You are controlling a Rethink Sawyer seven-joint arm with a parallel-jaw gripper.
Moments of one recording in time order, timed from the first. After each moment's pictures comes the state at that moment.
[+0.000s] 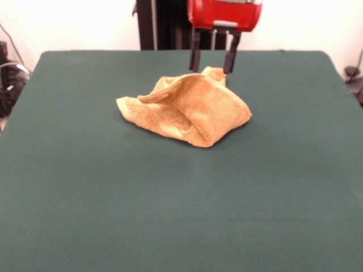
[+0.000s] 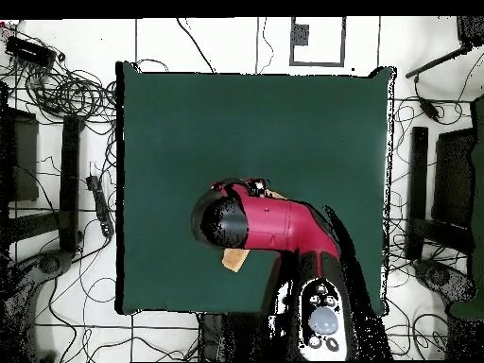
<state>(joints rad) -0.08 -0.75 -0.07 1.72 -0.11 0.39 1.57</state>
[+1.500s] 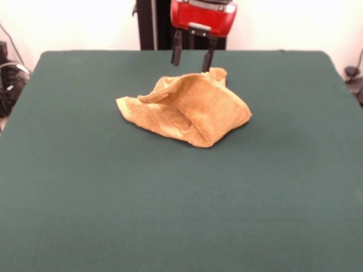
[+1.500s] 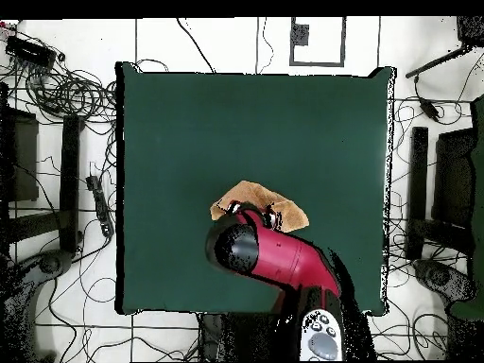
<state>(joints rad) -0.03 -0.71 -0.23 1.89 0.12 0.21 1.72</state>
